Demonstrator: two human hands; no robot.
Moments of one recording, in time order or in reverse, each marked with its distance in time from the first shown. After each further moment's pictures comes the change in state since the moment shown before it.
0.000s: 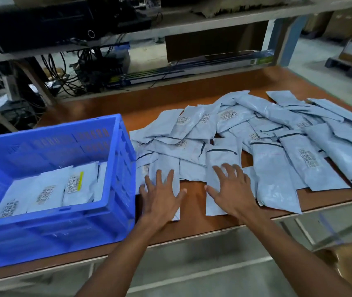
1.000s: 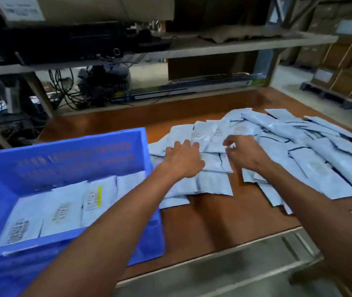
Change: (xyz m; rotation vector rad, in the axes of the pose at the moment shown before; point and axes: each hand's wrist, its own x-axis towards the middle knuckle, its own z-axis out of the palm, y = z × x) left_hand 0.072 -0.015 -0.144 0.014 -0.055 0.339; right_hand 0.090 -0.064 -0.104 0.225 0.125 0.017
